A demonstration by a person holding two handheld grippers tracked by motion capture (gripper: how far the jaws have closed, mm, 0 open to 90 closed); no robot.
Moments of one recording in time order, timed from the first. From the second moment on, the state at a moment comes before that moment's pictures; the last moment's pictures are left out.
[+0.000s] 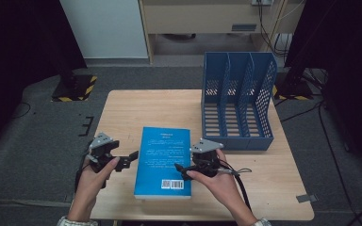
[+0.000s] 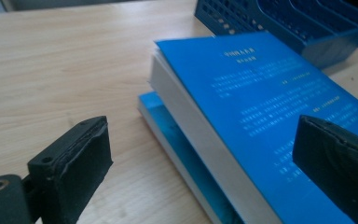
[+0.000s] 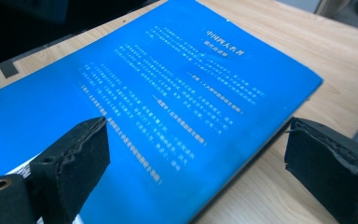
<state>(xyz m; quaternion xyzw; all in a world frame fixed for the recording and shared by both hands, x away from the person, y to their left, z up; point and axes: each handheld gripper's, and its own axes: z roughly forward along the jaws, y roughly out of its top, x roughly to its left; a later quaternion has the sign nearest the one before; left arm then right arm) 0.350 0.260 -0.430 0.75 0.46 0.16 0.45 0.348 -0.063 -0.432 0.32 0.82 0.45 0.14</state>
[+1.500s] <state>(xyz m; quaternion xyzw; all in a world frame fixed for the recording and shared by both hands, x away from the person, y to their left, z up) 0.366 0.236 -0.483 0.74 0.45 -0.02 0.49 0.374 -0.066 -0.485 0.41 0.76 0.50 -0.01</state>
